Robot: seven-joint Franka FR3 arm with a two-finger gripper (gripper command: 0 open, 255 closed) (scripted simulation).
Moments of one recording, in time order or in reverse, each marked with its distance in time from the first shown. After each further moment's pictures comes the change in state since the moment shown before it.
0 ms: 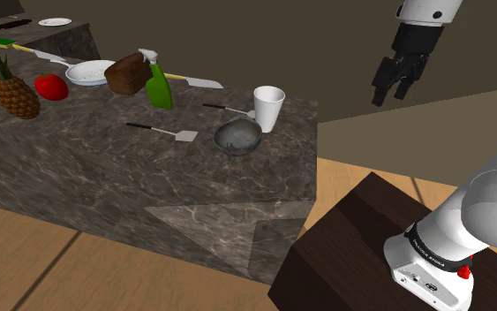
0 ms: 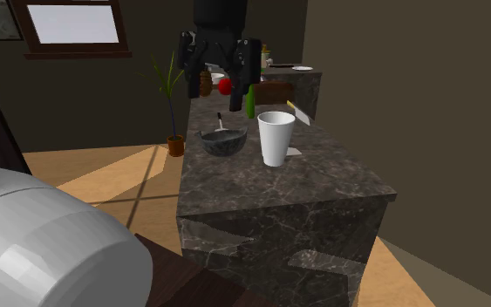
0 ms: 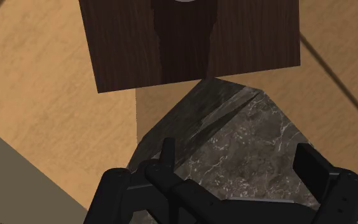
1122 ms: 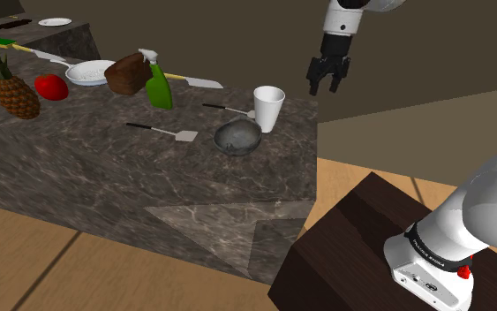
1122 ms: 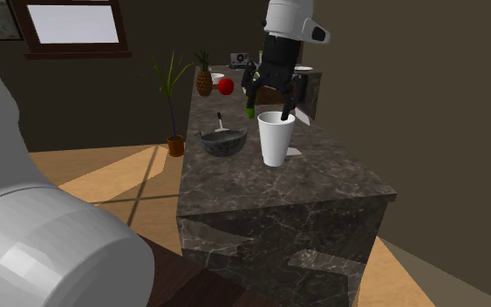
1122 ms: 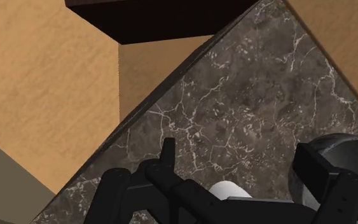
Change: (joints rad) arm 0.028 0.614 -0.075 0.335 0.077 0.246 -0.116
